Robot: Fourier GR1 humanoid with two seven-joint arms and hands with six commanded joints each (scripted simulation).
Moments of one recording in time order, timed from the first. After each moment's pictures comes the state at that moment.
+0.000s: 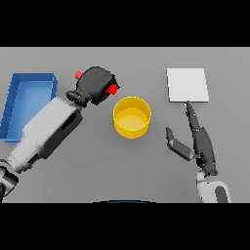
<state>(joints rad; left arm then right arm) -0.84 0.32 -0.62 -1.02 -0.75 -0.05 0.05 0.12 -0.05 0.15 -1.74 0.25 -0.03 -0.08</state>
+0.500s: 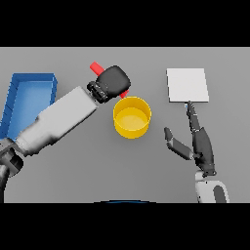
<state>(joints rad) -1.07 0.31 -0.89 -0.90 -0.92 -0.28 0.00 0.12 -0.03 0.14 -1.72 0.25 -0.06 -0.09</state>
